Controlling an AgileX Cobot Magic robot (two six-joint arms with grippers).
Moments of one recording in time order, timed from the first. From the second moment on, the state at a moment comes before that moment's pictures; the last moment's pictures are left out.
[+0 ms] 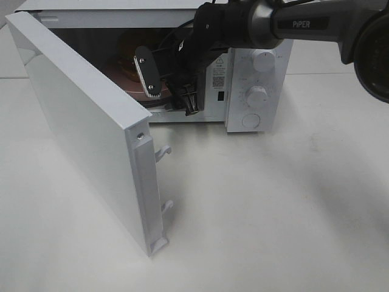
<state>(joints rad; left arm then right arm) 0.04 0.00 -0.52 -0.16 1.07 0.04 0.54 2.37 -1.94 0.14 0.42 -1.59</state>
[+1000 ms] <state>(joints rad) 0.04 0.00 -0.52 -0.16 1.07 0.04 0.57 2.46 -2.05 0.32 0.44 -1.63</state>
